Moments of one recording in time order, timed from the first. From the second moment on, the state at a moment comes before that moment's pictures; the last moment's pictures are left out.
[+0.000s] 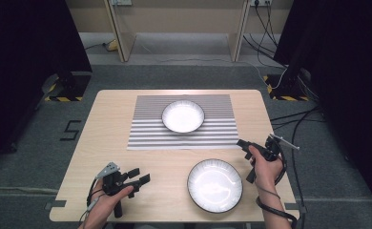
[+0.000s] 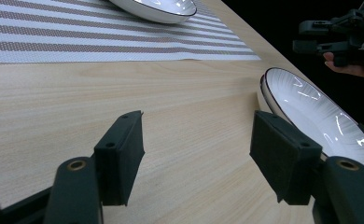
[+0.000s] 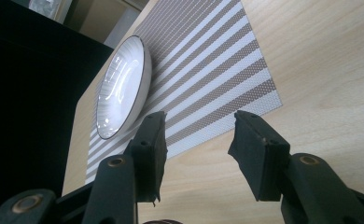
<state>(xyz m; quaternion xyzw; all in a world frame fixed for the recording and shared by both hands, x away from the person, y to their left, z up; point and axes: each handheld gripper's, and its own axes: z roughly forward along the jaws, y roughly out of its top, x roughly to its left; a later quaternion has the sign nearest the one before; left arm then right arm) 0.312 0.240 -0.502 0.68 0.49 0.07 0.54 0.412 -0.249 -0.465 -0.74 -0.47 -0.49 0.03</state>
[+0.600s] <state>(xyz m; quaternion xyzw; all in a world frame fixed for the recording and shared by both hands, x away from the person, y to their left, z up) 0.312 0.241 -0.501 0.68 0.49 0.07 0.54 0.387 -0.263 -0.470 -0.74 -0.47 -0.49 0.03</state>
